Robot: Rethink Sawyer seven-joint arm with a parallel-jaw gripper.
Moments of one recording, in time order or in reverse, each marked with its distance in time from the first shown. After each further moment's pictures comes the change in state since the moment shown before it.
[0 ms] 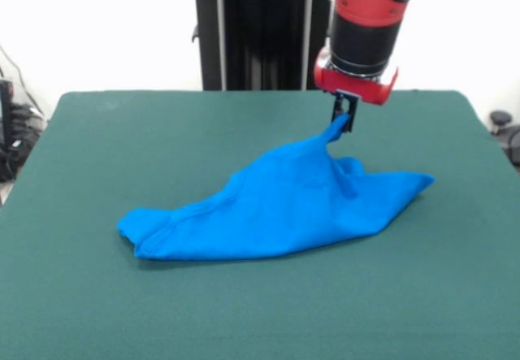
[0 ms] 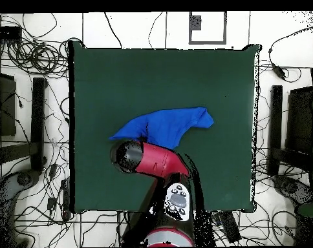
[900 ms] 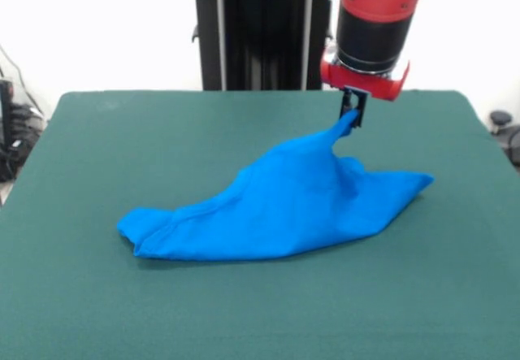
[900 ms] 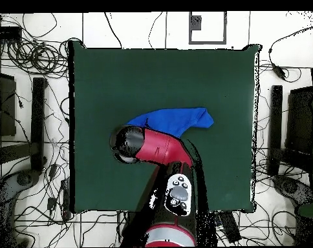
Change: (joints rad) arm 0.000 0.003 -0.009 -0.119 -0.001 0.182 0.000
